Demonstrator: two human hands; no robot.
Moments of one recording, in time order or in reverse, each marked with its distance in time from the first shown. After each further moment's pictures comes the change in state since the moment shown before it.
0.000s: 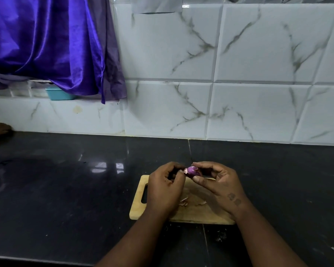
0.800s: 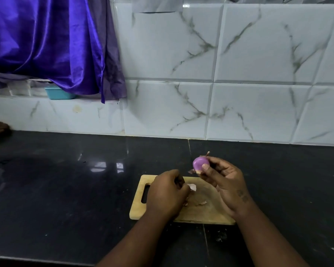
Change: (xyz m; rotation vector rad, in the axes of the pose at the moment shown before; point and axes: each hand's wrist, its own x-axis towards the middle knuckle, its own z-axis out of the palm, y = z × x) left_hand 0.001 -0.008 0.003 0.387 -0.153 -0.062; right_hand 0.001 -0.010 0.004 0.424 0.118 0.169
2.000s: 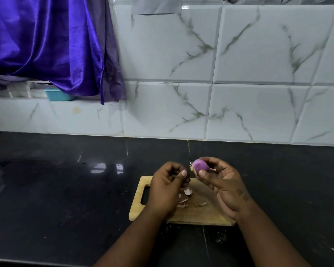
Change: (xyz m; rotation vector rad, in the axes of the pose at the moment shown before) left_hand 0.006 -0.003 0.003 -0.794 -0.001 -0.002; right_hand -0.001 -0.003 -0.003 -0.002 -0.062 0.076
